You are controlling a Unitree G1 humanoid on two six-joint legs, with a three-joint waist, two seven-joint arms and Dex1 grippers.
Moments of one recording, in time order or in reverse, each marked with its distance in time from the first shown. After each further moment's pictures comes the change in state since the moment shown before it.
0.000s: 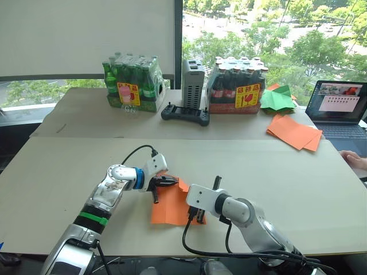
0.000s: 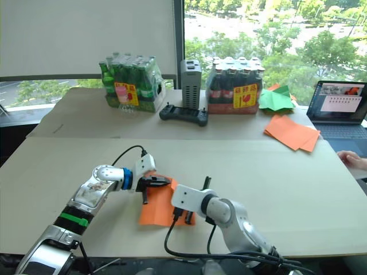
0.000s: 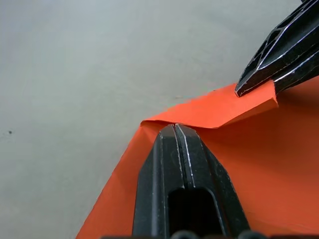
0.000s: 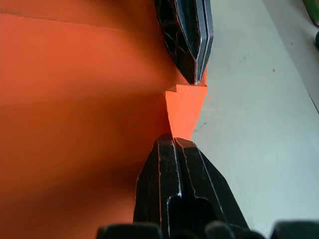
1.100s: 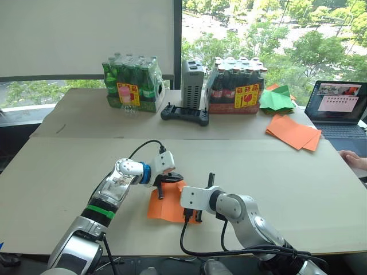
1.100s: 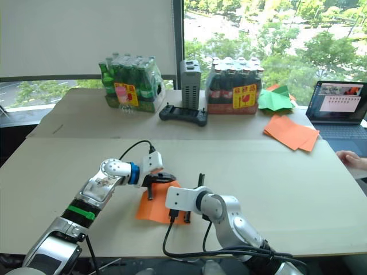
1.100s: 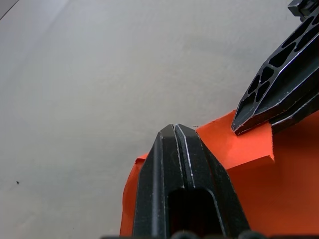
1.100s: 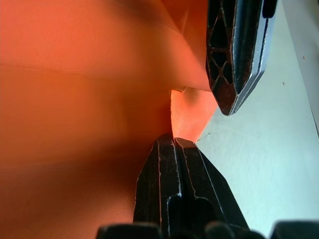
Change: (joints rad) left arm -0.063 -0.028 -0.042 0.032 0.066 -0.064 -0.011; right arm -0.058 0.042 0.034 0.047 -0.153 -0.001 0.113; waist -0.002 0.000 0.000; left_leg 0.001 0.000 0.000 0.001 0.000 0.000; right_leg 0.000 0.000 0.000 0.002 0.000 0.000
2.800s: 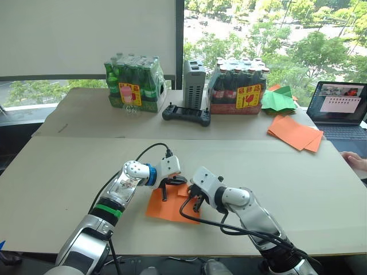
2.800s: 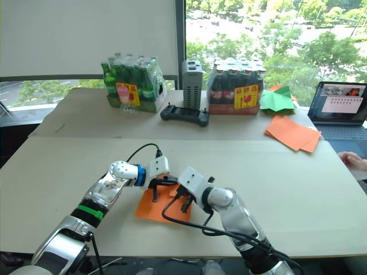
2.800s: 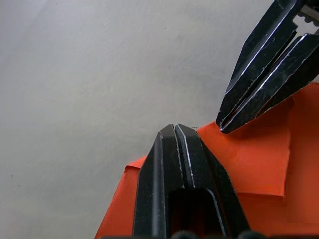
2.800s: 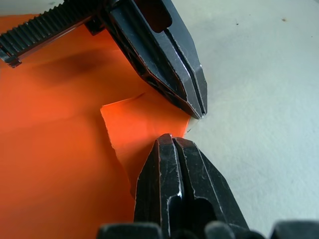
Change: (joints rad) left arm -0.022 -0.051 -0.022 0.098 0.067 -0.109 0.011; right arm 0.005 0.100 -0.207 0.048 0.407 0.227 -0.081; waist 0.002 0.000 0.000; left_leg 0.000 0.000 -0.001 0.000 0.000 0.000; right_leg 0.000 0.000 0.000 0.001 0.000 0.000
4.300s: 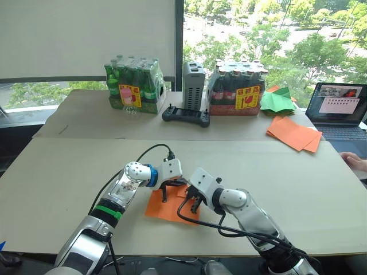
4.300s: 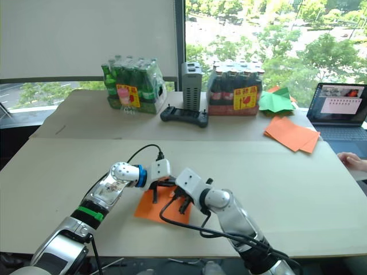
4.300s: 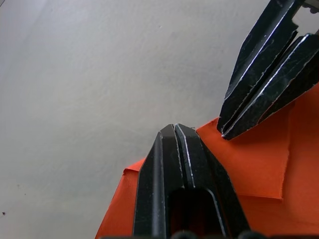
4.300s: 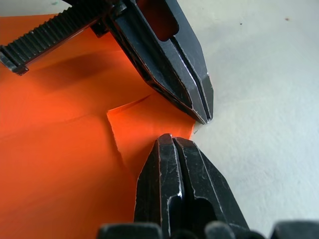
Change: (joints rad) left arm 0.011 0.005 -0.025 -0.014 0.048 -0.047 0.014; right arm 0.015 -0.014 0.041 -0.021 0.035 0.052 -0.051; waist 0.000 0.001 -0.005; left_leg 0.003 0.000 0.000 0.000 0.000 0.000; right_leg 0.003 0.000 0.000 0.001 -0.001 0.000
